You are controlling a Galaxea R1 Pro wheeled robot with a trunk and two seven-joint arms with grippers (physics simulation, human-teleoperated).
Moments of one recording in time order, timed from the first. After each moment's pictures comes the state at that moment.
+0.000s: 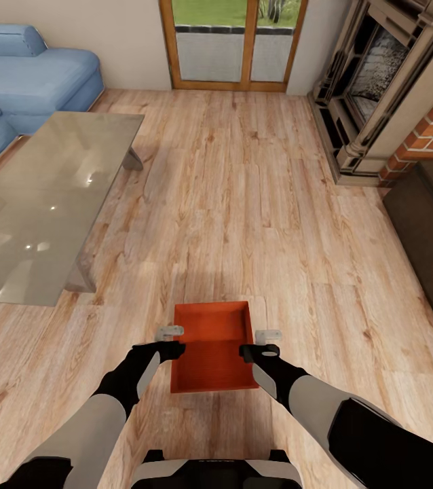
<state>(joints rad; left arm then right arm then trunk) -0.77 -0.12 0.01 -0.56 0.06 0.42 0.04 -0.95 0.17 0.92 -0.09 -0.89 0.01 -0.28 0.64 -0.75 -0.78</state>
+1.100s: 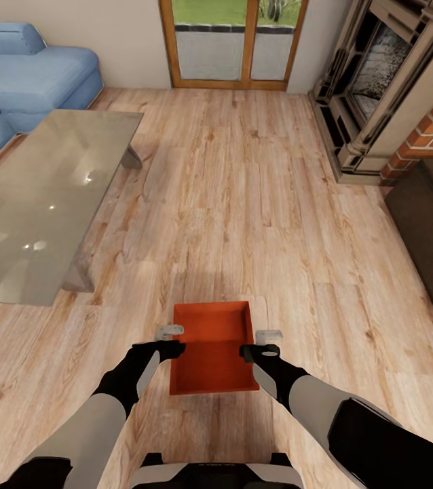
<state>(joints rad) -0.77 -0.12 0.01 -0.57 0.06 0.43 0.04 -0.95 0.17 0.92 -0.09 -0.89 0.01 -0.28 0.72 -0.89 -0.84</state>
